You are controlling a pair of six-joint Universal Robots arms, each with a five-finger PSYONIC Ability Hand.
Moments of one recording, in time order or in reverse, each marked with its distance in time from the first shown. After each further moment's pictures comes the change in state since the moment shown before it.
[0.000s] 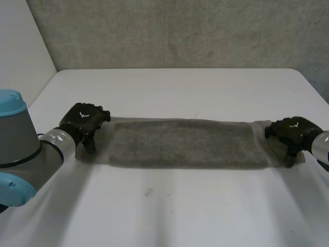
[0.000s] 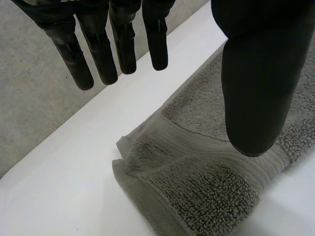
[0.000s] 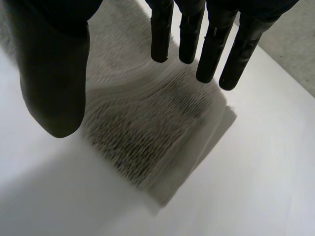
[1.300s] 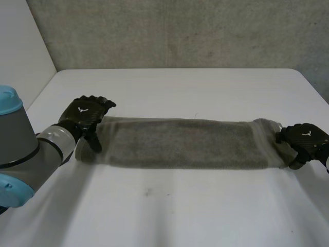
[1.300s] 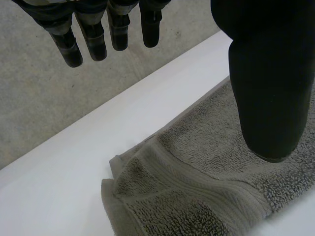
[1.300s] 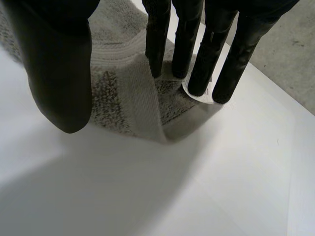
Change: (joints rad) left arm -0.019 0.049 -0.009 0.005 -0.006 -0.158; right arm -0.189 0.046 0.159 -0.272 -0.249 -0.006; left_hand -0.239 -0.242 -0.240 -0.241 -0.210; right_hand 0.194 0.182 0.178 0.179 0.171
